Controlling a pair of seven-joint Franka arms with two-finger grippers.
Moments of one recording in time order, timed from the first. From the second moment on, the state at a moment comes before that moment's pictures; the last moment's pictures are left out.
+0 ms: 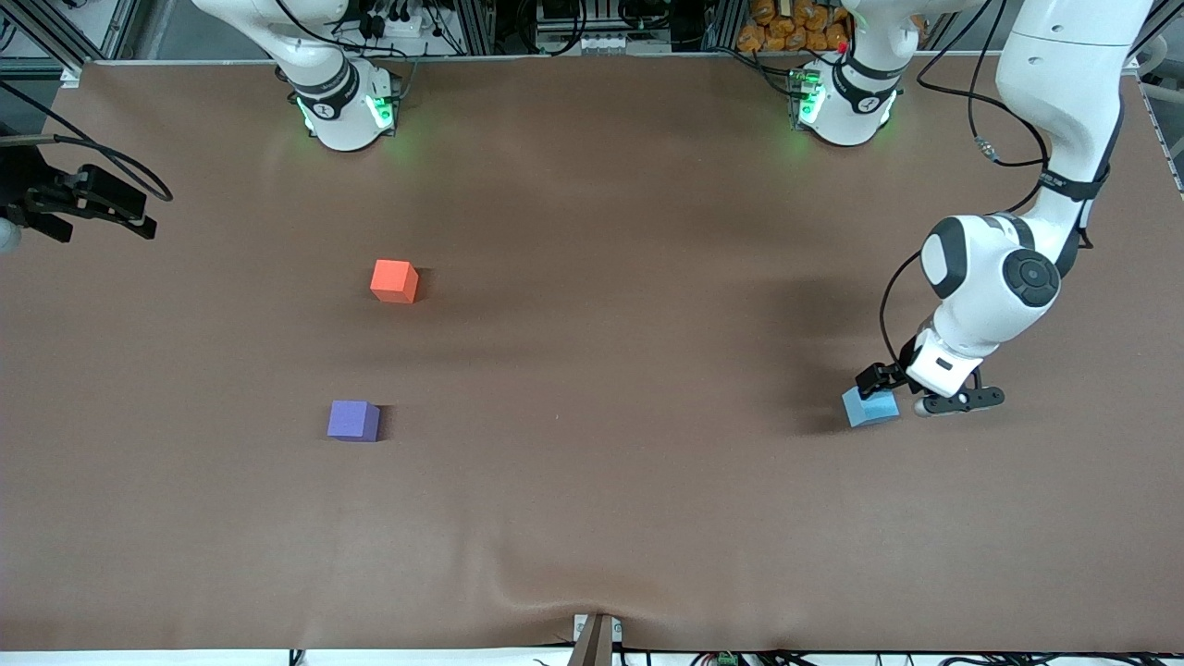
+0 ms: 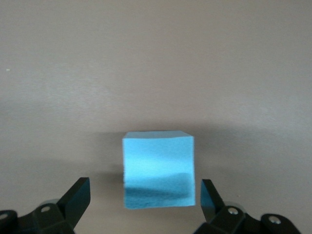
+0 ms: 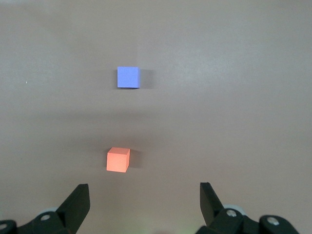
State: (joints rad) left arm 0.03 0.41 -0.11 -2.12 -0.06 2.69 -0.14; right arm -0.10 0.02 0.11 -1.46 0.03 1.44 0.00
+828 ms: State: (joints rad) left arm 0.02 0.47 -0.11 -2.10 -0.06 2.73 -0.15; right arm -0.10 0.02 0.11 -1.46 0.03 1.48 0.00
